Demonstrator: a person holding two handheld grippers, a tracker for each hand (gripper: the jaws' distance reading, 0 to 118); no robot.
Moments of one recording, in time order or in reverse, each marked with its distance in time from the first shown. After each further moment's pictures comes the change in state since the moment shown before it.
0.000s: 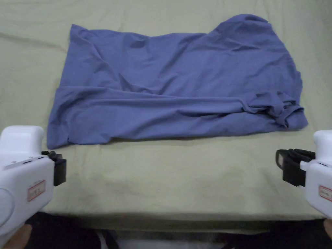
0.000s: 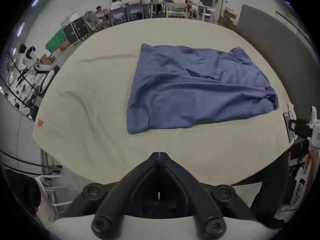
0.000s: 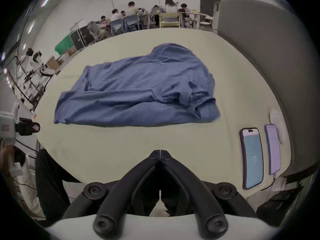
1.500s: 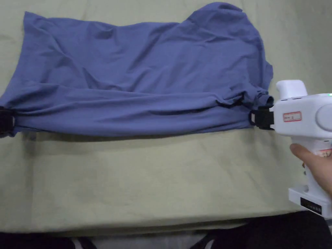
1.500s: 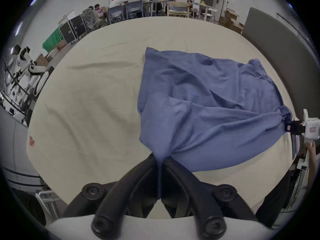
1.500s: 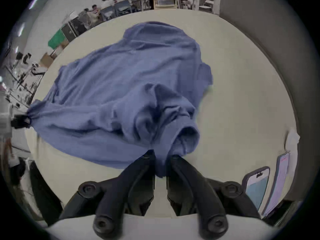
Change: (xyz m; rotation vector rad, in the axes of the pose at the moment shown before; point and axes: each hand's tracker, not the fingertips) left arm -0.044 0.099 -0.080 -0.013 -0.048 0.008; right arm 0.076 0.086 -0.120 -0.171 0.018 -0.019
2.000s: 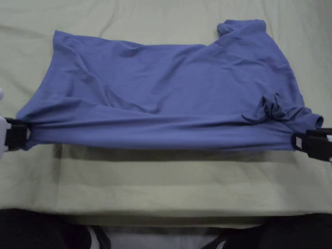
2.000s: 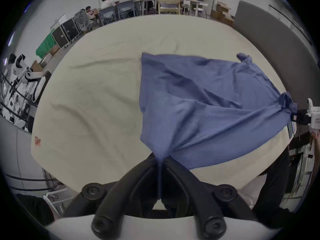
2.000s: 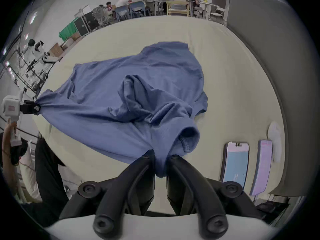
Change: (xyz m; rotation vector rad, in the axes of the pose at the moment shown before) left arm -0.009 -0.049 0.048 -0.067 -0.017 -0.085; right arm -0.008 -0.057 0.088 -0.002 0.018 0.105
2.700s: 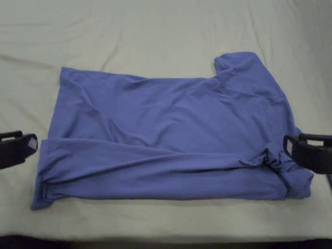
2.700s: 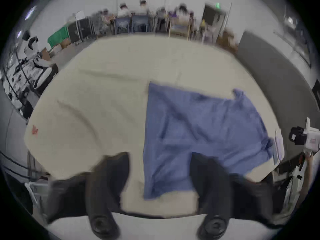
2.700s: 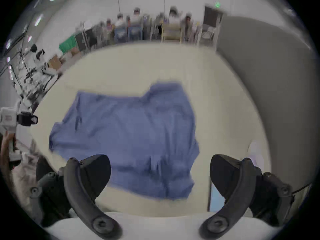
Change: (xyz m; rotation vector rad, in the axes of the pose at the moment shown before) left arm -0.013 0.007 0.068 0.330 -0.069 0.189; right arm -0.040 0.030 0.076 0.371 -0.133 -0.016
